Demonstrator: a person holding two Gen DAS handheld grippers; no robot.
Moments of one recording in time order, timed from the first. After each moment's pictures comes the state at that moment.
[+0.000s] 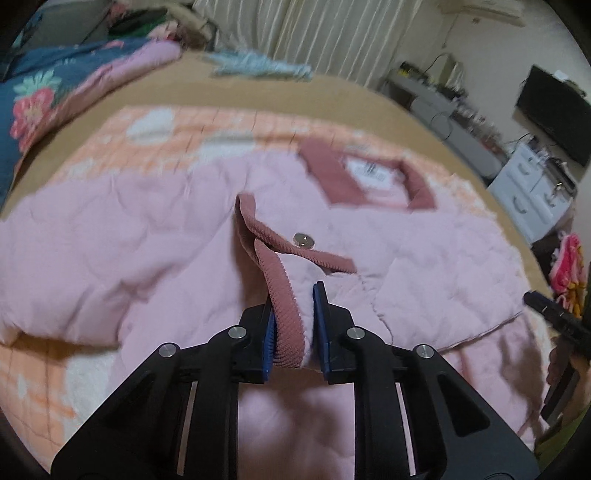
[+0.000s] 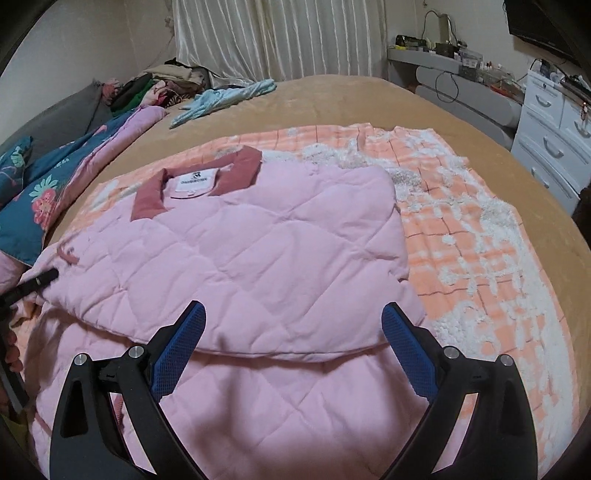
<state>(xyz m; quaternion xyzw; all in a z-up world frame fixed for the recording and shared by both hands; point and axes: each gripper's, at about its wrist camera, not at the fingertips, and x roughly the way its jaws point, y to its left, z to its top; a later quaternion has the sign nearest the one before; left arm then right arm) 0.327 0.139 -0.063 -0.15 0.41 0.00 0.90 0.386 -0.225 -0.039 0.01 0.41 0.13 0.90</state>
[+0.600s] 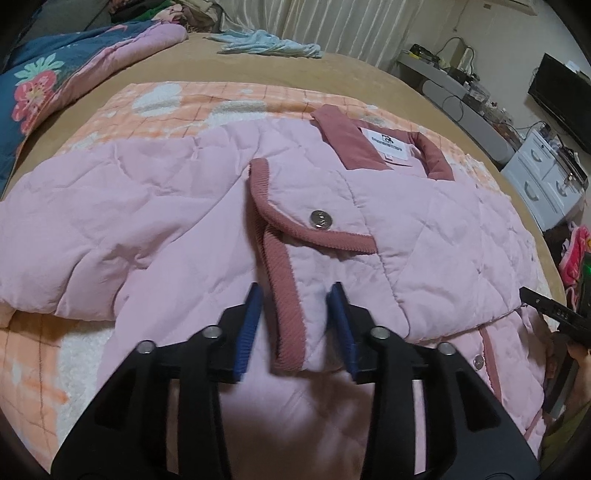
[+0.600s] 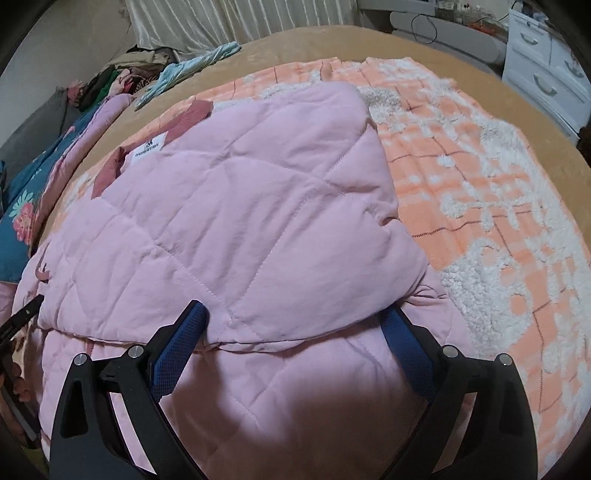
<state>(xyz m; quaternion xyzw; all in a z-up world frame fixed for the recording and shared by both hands) 0.324 0.141 -0.080 -0.15 0.44 0.02 0.89 0.402 -0.245 -0.080 0.06 0.48 0.10 0.87</state>
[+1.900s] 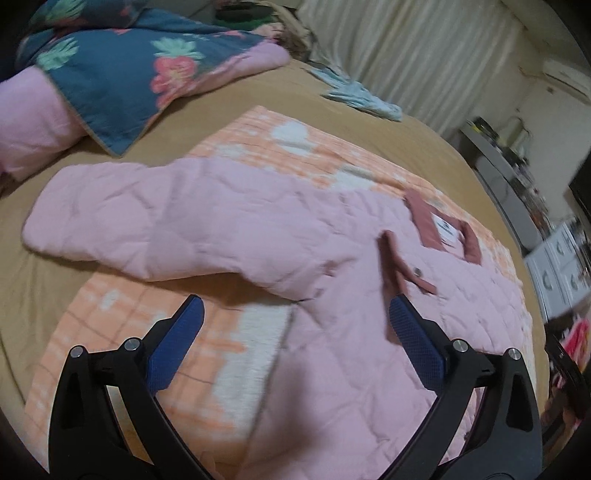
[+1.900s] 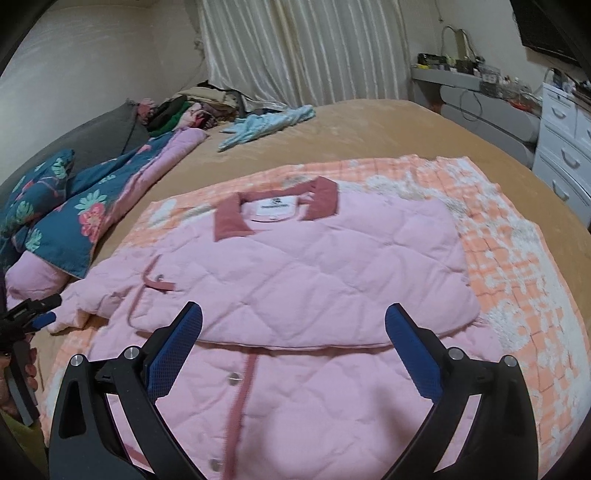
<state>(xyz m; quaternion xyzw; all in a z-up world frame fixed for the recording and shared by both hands) 0.207 0.259 -0.012 -0.25 0.37 0.15 0.88 0.319 -0.148 0.026 0.03 0.36 0.20 0.91</state>
